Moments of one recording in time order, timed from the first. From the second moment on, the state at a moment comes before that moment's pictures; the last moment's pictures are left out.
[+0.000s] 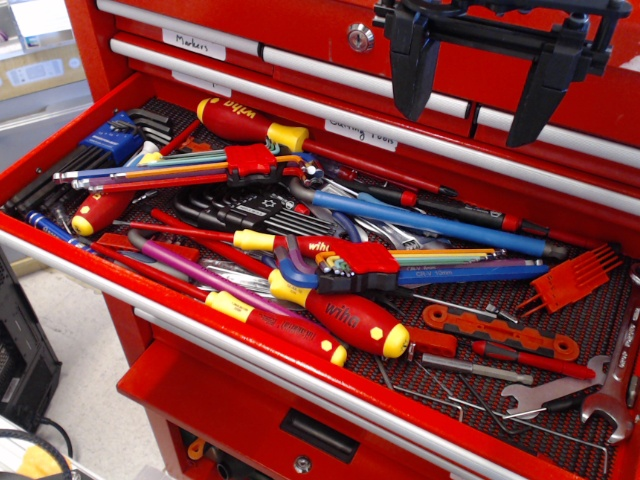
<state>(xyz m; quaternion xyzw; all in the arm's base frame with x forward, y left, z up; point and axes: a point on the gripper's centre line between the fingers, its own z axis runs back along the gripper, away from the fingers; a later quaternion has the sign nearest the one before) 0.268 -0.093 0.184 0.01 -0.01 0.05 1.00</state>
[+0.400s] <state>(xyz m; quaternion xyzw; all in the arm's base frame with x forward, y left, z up) 0.267 -0.092 0.171 0.02 0.02 0.03 1.00</state>
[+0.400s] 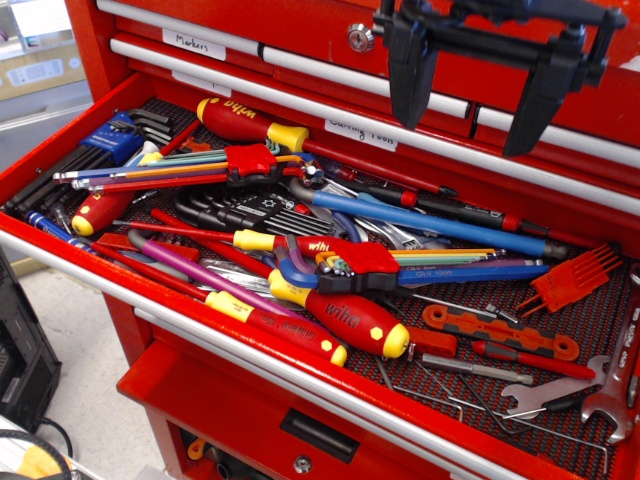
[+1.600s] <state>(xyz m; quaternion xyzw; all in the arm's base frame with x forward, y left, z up) 0.316 -0.060 0.094 0.02 -0.05 -0.22 0.98</state>
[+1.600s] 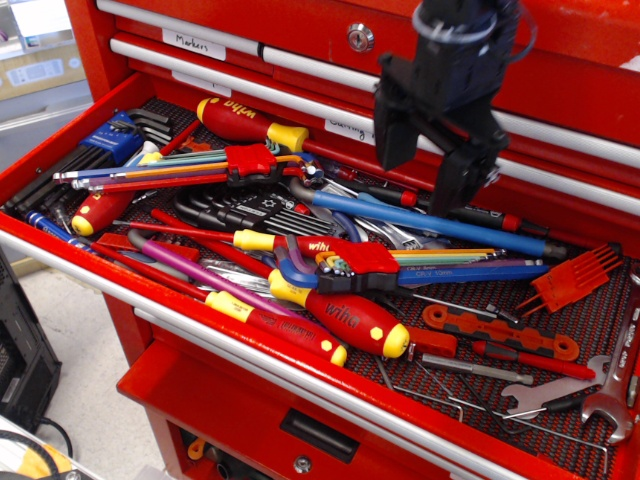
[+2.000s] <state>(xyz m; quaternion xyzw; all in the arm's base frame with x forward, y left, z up) 0.333 -0.063 0.056 0.01 -0.07 -0.23 0.97</state>
